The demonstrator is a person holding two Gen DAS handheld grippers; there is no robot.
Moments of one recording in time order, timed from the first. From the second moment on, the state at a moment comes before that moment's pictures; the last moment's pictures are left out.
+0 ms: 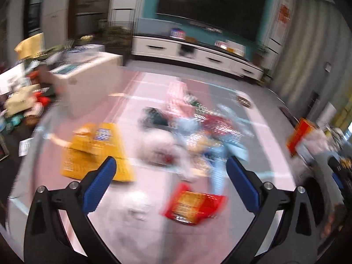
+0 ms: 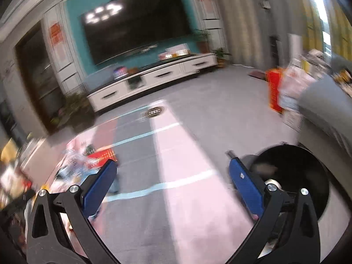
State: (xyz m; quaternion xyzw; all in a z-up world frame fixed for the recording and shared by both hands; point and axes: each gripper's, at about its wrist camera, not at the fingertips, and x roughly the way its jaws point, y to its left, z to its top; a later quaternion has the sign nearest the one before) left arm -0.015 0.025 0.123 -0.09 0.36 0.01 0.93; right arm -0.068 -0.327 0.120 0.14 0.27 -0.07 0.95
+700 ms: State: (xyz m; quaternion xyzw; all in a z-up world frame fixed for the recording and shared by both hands) left arm 0.007 0.162 0.067 -0.20 0.35 0.10 0.91; right arm -0.013 -0.110 0.100 -0.06 0.33 0.13 0.93
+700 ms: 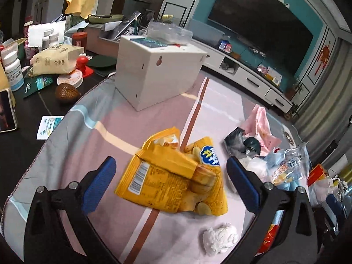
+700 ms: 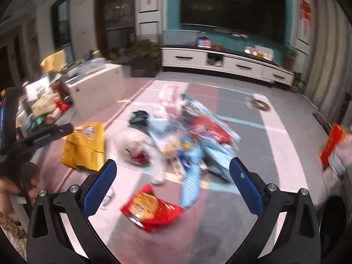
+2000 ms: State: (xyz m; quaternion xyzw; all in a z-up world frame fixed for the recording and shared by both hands) left arm 0.041 0.136 0.034 -0.19 0.40 0.08 0.89; right arm 0.011 -0.113 0.022 0.02 0.47 0.19 0.86
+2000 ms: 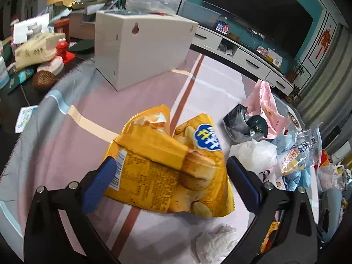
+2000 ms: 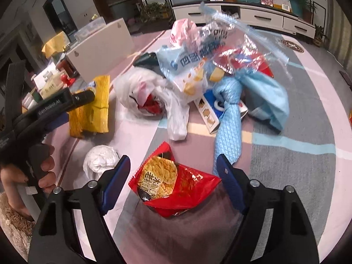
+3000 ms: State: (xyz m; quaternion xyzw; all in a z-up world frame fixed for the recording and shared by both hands) left arm 0.015 0.097 0.057 -0.19 0.38 0.01 0.91; right arm 0.001 -0.106 0.026 0.00 0.47 0.20 0.86
